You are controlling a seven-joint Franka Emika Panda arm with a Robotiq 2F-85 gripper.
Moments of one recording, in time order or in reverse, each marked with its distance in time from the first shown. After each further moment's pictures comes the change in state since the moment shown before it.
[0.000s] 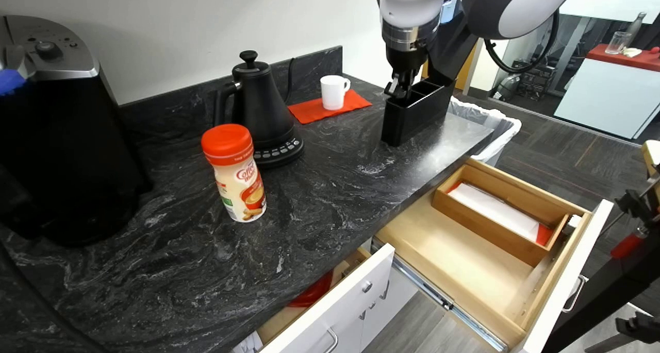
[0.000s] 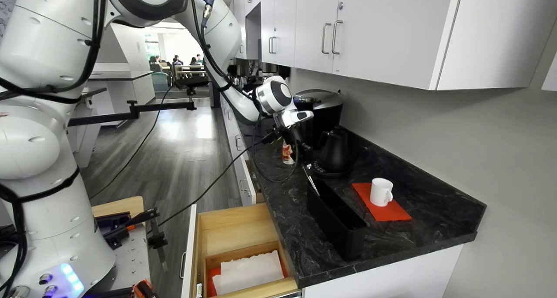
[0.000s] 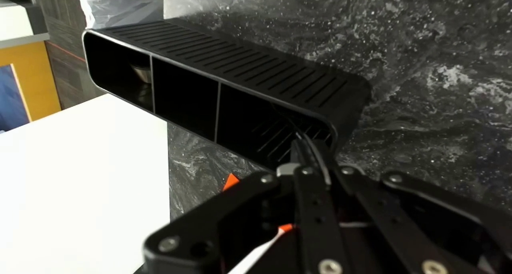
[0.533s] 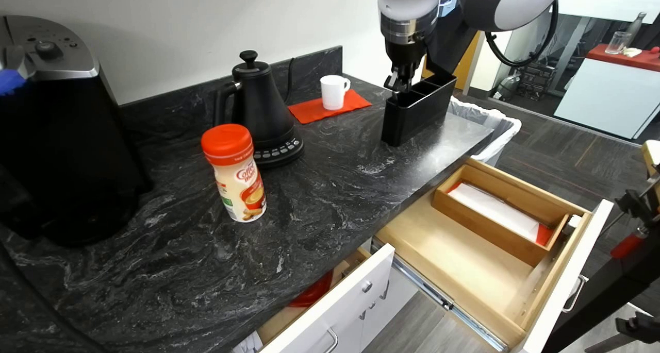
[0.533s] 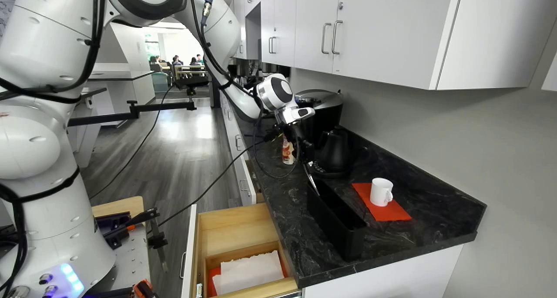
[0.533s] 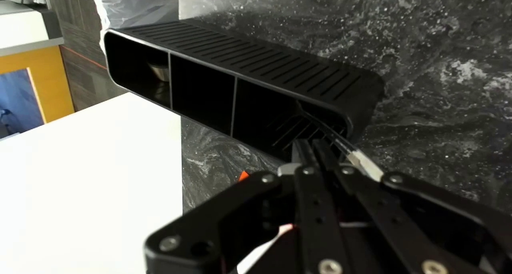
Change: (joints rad) arm 0.006 -0.004 -0.004 0.023 0.000 -0.049 0.000
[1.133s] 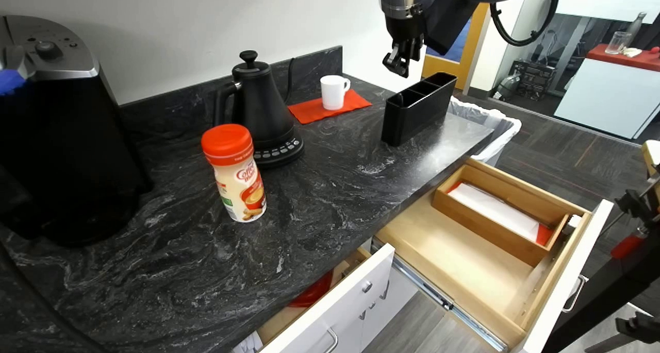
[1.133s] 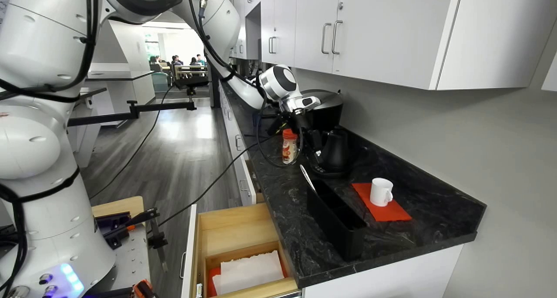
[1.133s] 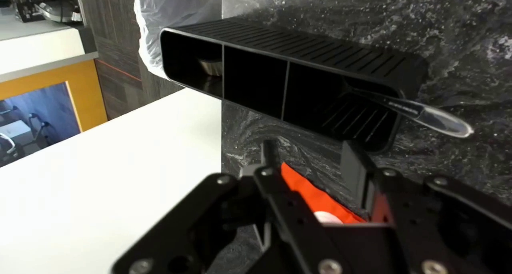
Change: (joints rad) arm -0.001 -0.026 -0.004 0.051 0.004 -0.110 0.000
